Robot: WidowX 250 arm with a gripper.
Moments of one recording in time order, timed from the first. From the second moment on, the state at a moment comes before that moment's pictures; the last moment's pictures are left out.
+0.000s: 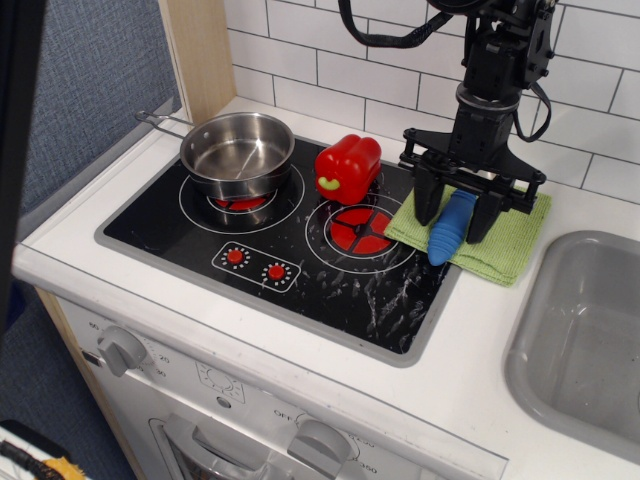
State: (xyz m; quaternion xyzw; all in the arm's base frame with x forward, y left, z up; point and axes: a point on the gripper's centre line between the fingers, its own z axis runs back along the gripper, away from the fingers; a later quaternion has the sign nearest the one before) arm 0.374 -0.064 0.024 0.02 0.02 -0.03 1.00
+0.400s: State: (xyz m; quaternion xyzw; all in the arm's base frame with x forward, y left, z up) arm 0.376 -0.064 0.015 0.03 0.03 -0.03 1.00
